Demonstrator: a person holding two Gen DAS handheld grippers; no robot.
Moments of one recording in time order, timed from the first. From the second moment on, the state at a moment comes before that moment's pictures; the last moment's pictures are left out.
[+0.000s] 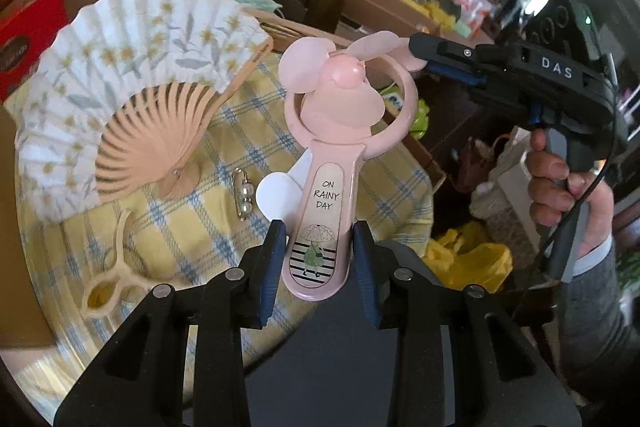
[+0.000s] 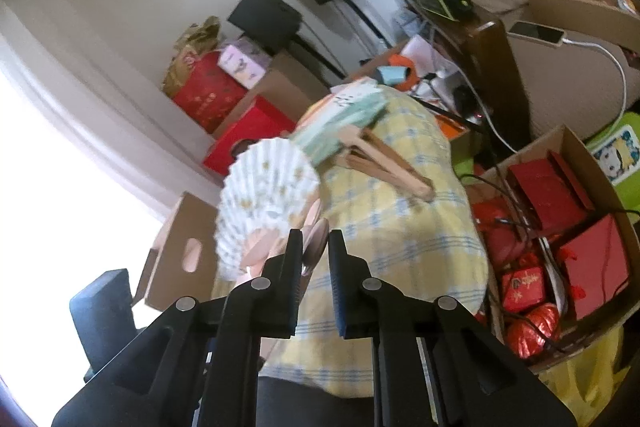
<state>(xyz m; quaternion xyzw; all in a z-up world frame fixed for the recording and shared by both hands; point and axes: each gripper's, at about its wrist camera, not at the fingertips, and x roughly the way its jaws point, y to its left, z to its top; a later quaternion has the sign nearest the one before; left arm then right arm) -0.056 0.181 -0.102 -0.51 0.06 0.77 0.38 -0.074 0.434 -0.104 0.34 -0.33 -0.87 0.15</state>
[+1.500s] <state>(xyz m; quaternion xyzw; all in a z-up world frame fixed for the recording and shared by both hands) -0.143 -0.130 -0.047 -0.47 -0.19 0.83 0.22 -0.259 0.103 -0.004 0.38 -0.16 -0.84 0.35</state>
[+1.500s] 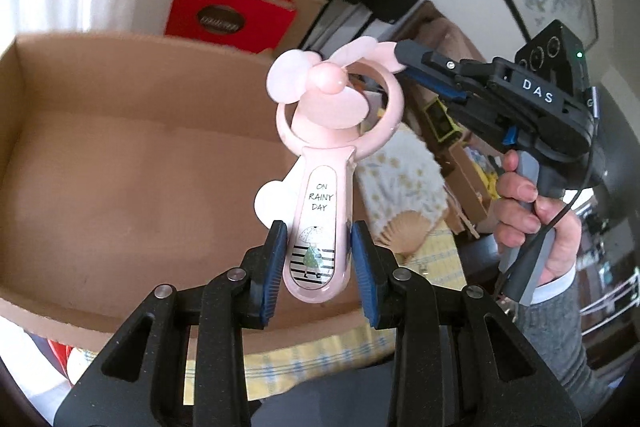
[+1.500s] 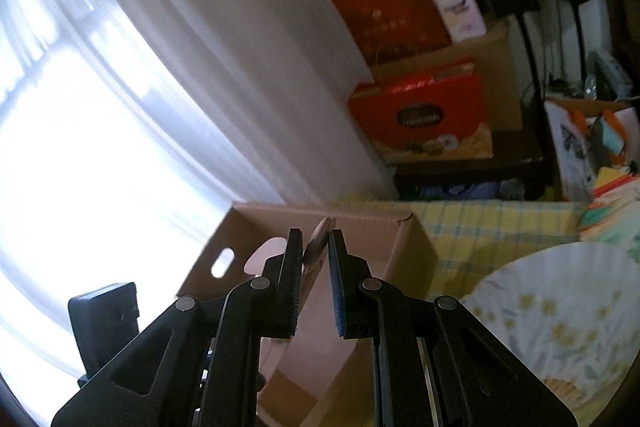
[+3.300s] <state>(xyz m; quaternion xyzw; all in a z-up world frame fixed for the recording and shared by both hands) -0.082 -0.019 -0.023 -0.47 -0.09 0.85 0.22 -0.120 0.220 -0.044 0.44 0.00 -0.89 0.15</state>
